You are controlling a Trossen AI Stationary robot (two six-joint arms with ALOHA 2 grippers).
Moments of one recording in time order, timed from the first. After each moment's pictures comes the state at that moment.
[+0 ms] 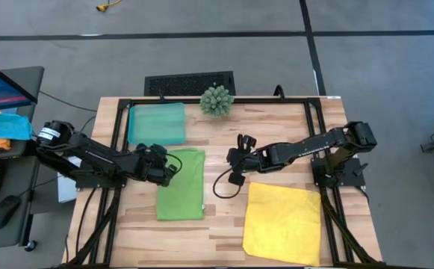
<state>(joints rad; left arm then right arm) -0.24 1.29 0.54 -0.61 -0.78 -1.11 0.15 1.65 1.11 -0.43 0.47 0.20</state>
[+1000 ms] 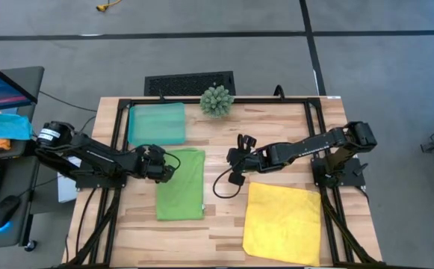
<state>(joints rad) -0.17 1.30 0.45 -0.51 -0.62 -1.12 0.15 1.65 1.11 -0.42 0.47 0.20</state>
